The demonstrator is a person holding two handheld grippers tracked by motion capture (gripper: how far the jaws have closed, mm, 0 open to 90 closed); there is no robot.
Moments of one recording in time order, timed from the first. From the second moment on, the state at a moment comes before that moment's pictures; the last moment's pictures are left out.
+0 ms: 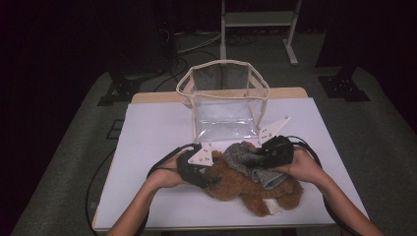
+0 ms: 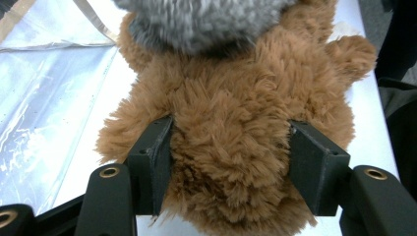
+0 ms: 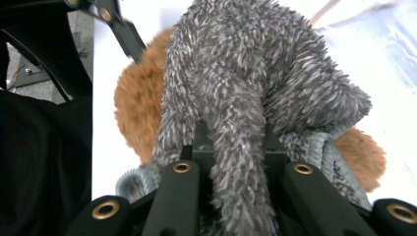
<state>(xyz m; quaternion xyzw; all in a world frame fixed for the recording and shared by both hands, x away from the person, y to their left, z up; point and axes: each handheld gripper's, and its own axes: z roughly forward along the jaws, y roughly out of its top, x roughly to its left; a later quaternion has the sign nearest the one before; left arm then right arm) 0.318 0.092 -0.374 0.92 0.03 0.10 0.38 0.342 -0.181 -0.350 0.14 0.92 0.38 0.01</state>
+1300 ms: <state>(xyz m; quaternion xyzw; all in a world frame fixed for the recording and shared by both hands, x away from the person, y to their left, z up) 0.319 0.095 -0.387 0.91 0.07 0.12 0.38 0.333 -0.177 -0.349 0.12 0.91 0.39 0.03</state>
